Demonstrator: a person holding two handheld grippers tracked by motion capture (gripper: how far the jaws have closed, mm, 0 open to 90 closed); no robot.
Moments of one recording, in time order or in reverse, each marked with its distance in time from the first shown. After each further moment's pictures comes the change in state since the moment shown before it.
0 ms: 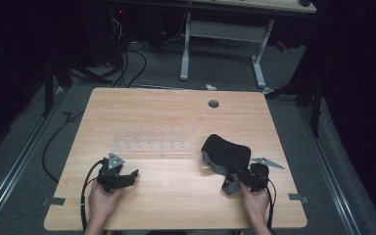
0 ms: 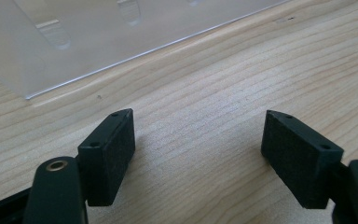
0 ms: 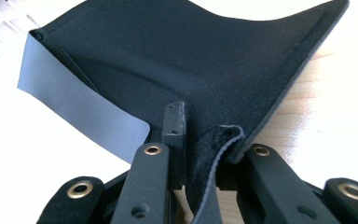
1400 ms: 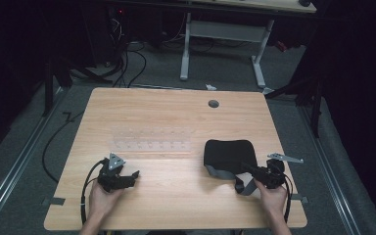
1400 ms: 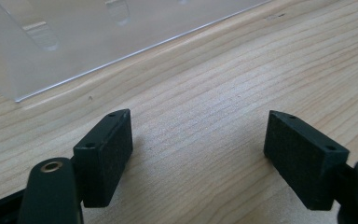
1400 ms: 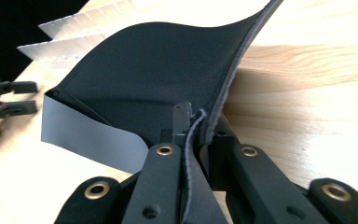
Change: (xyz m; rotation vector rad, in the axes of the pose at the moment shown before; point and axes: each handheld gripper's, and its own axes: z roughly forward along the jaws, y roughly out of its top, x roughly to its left) left arm -0.002 0.000 0.000 0.001 -0.023 0.020; right arm -0.030 0.025 -0.034 0.042 0.252 -0.035
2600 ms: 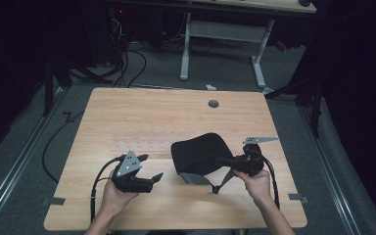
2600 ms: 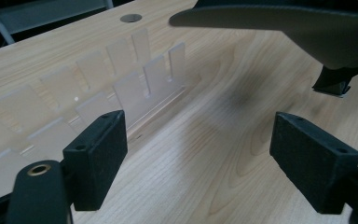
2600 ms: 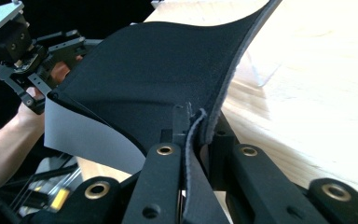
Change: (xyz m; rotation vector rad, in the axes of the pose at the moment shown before) left arm -0.062 0.055 -0.044 -0.245 -0.276 0.229; right arm 0.068 0.054 0.033 0.163 0.324 -0.137
